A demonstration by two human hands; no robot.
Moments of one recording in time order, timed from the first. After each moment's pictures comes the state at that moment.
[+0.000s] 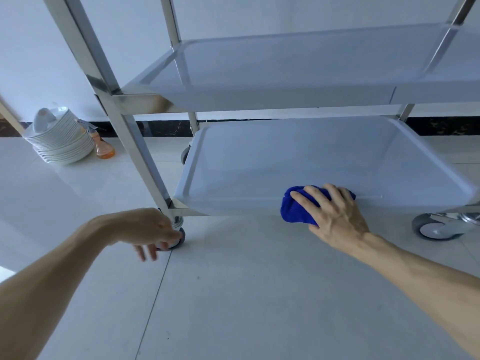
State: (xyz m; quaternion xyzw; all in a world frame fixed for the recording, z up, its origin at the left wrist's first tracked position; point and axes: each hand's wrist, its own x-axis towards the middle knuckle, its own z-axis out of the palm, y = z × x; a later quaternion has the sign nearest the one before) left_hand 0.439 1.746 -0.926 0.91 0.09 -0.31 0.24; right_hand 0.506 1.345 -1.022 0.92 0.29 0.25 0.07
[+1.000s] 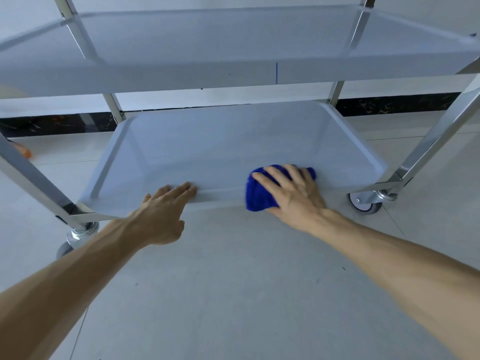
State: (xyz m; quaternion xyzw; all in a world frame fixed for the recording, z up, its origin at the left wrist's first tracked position) left_hand 0.483 1.594 -0.974 0.98 -0.12 -0.15 -0.01; right_hand 0.499 1.300 -1.005 0.97 0.21 0.15 0.02
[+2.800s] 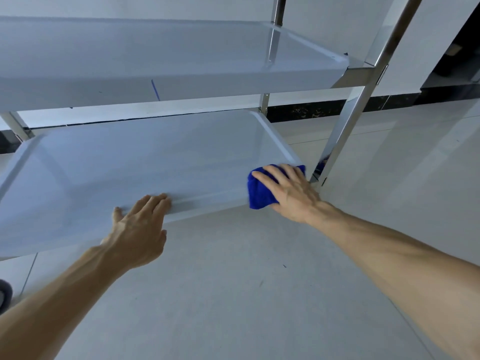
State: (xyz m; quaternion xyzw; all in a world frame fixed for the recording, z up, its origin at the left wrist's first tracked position) left_hand 0.487 1.505 -0.992 0.98 -0.18 -0.02 -0.05; right_hand 0.498 1.161 -1.002 0.98 0.14 0.10 0.08
